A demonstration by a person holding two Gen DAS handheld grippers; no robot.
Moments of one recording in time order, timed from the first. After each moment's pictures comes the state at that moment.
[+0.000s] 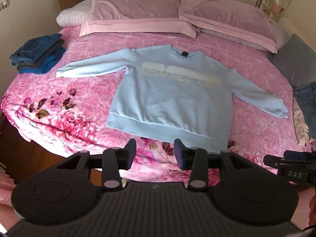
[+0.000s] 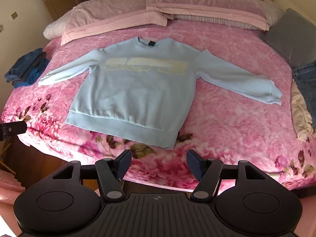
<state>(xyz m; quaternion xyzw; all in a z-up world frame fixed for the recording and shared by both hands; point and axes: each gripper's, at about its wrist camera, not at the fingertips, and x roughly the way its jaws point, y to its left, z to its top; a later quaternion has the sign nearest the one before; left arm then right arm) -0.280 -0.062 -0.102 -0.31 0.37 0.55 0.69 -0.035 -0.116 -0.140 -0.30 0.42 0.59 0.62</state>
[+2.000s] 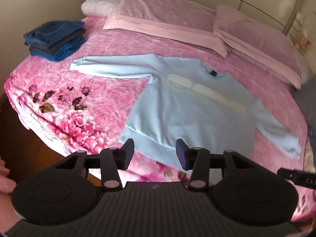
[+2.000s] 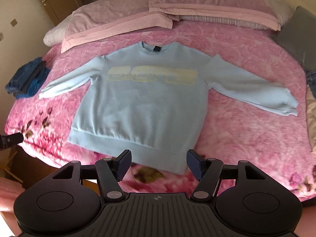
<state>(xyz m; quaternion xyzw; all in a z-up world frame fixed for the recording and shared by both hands) -0.337 0.037 -0.139 -0.37 0.30 0.60 0.65 -0.025 -0.027 -0.161 -0.28 0.45 0.60 0.60</state>
